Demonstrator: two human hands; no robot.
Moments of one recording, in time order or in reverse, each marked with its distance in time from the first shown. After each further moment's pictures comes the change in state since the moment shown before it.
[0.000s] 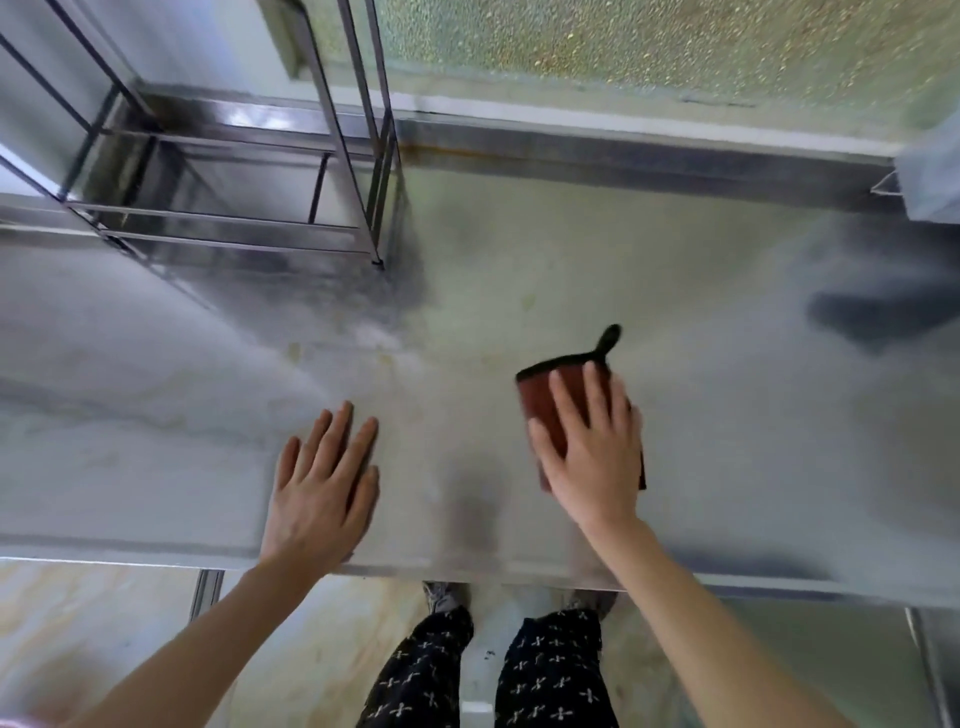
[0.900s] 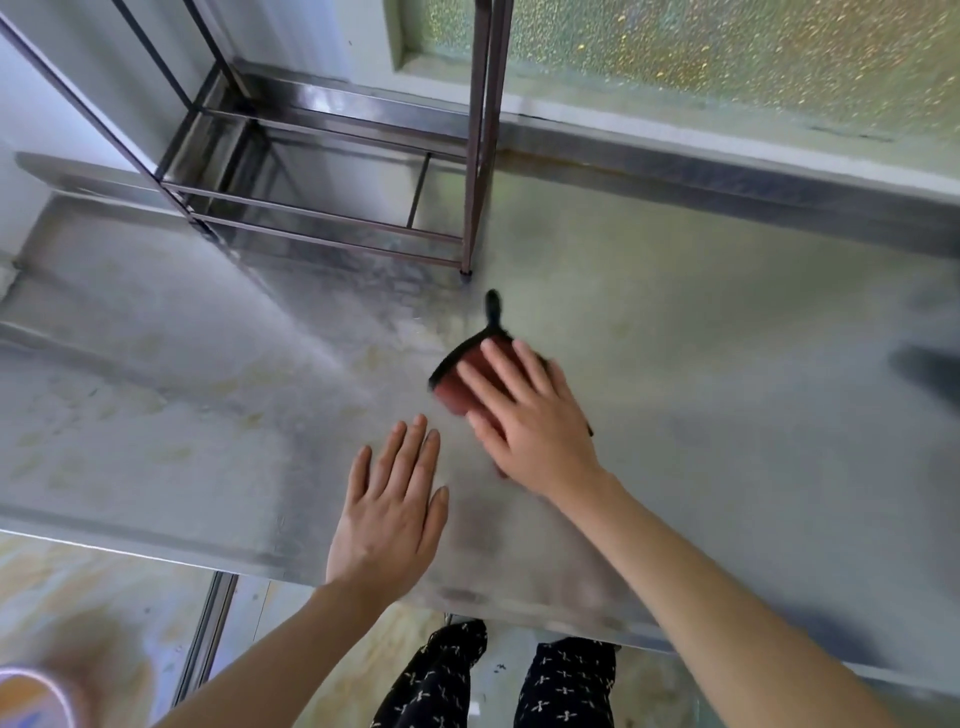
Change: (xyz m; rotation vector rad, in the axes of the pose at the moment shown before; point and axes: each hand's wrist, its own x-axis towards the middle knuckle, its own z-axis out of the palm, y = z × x) left_hand 0.003 -0.007 0.004 0.075 -0.013 0.022; right_hand 0.070 -0.113 0.019 0.023 0.011 -0.563
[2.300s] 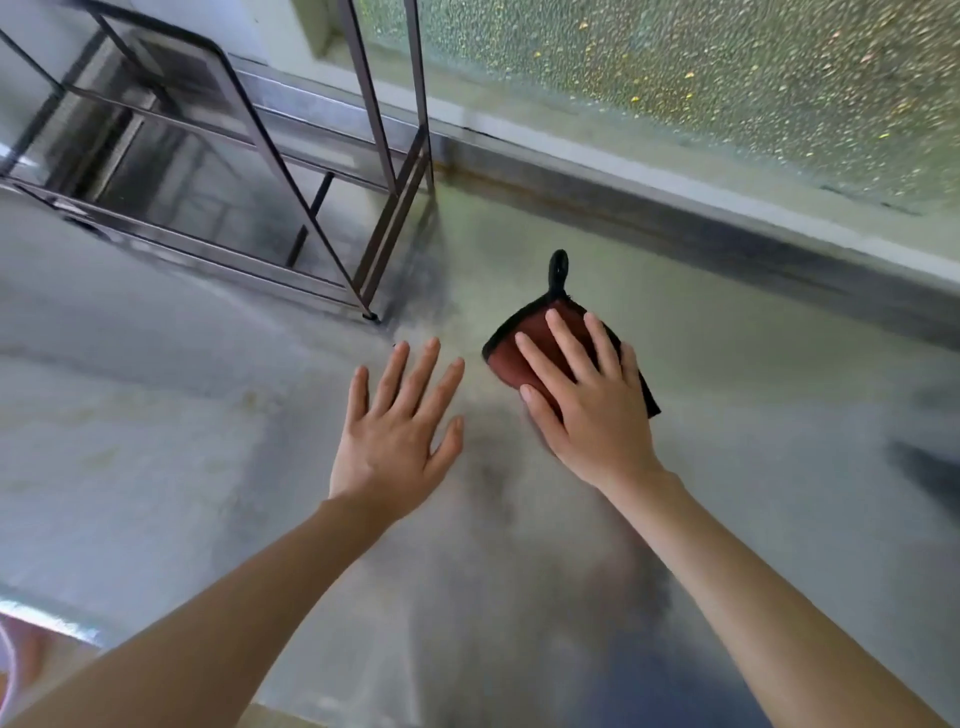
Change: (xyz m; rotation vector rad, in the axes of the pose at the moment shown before) left_hand 0.152 0.082 -0.011 0.000 -0.043 -0.115; right_hand 0.038 0.168 -0.027 -0.006 -0.019 -0.023
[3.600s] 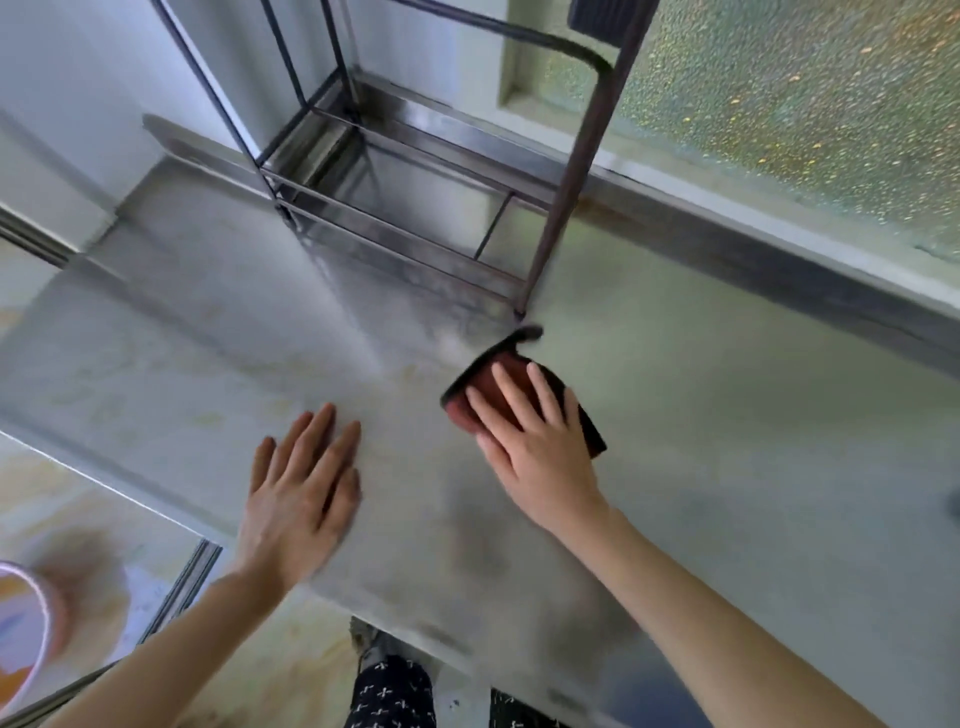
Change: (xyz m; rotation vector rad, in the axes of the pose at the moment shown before) left_hand -0.144 -0.160 -0.002 -0.157 0.106 -0.260; right_hand -0.003 -0.161 0.028 0.035 -0.018 -0.169
